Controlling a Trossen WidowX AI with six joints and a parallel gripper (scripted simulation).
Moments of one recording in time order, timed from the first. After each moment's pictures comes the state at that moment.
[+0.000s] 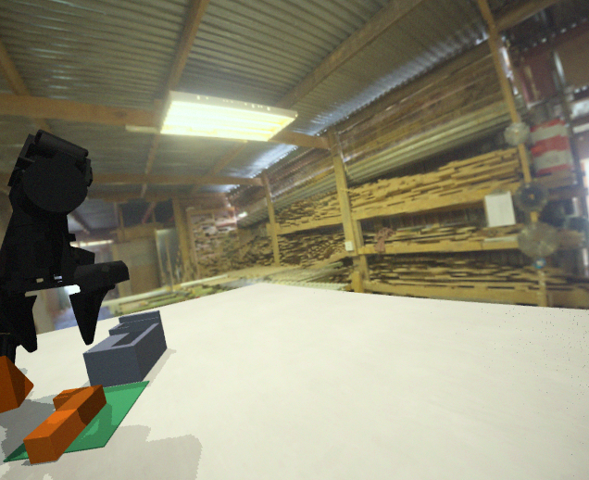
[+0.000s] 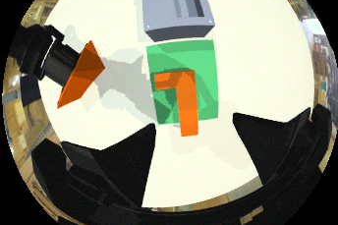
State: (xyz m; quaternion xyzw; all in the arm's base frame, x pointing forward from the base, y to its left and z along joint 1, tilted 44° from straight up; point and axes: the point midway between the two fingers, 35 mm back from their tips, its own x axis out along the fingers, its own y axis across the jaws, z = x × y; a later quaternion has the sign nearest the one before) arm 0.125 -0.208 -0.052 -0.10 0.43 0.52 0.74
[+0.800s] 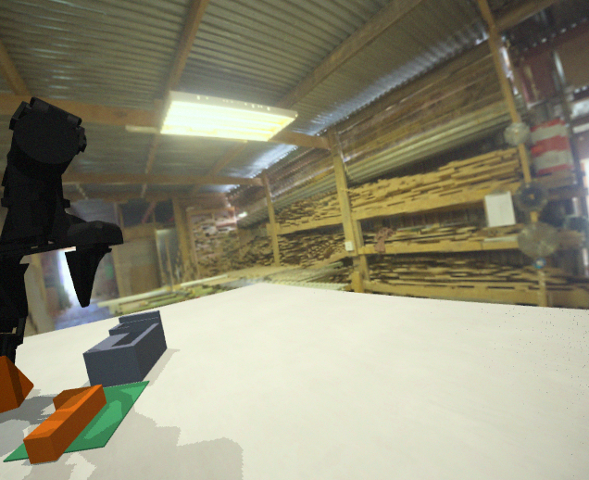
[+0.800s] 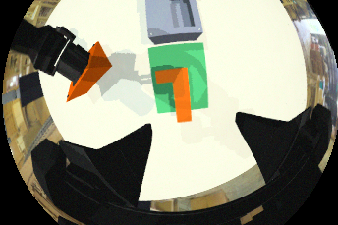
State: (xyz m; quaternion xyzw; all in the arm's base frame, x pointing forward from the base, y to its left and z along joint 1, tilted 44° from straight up) arm 0.119 -0.241 -0.020 -0.11 0.43 0.51 0.74
